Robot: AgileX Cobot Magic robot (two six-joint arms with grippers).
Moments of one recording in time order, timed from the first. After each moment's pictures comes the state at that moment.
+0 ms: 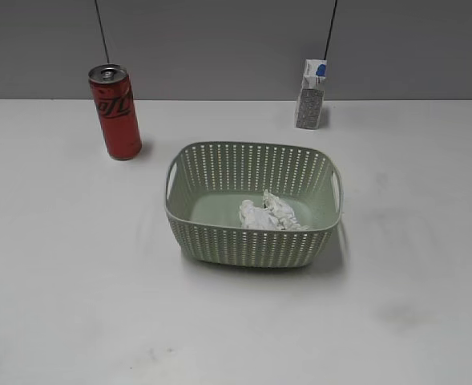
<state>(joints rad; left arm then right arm) -0.05 0.04 -0.54 -0.07 1.09 0.06 0.10 0.00 -0.42 -0.13 0.95 0.07</state>
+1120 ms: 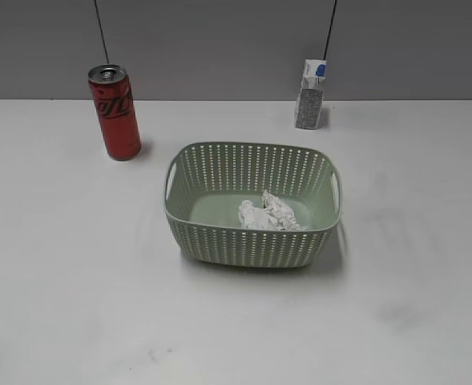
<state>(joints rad) -0.05 -0.01 -0.50 -0.09 1.03 0.06 0.10 0.00 -0.42 -0.13 0.95 0.07</state>
